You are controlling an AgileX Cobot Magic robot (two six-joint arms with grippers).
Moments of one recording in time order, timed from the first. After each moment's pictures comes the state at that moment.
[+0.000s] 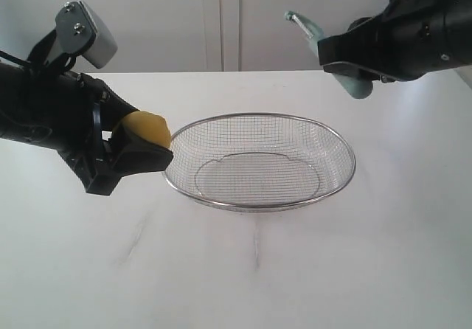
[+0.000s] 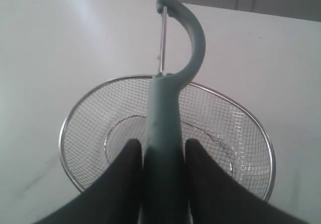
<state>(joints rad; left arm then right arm) -0.43 1.27 -0.89 -0.93 0.68 1.31 0.30 1.27 -1.05 0.49 0.53 -0.39</state>
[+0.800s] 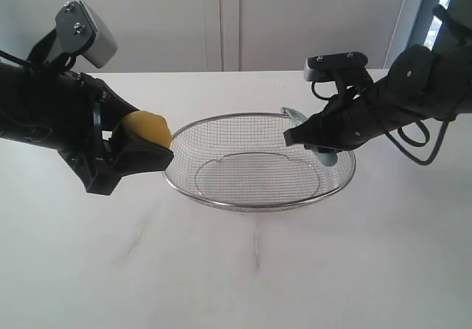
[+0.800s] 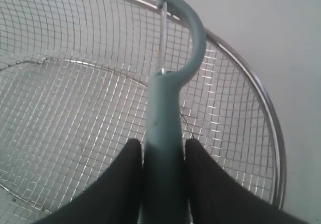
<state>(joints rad) -0.43 1.27 -0.89 -0.94 0.68 1.31 0.29 1.79 -1.07 0.45 0.30 -0.44</state>
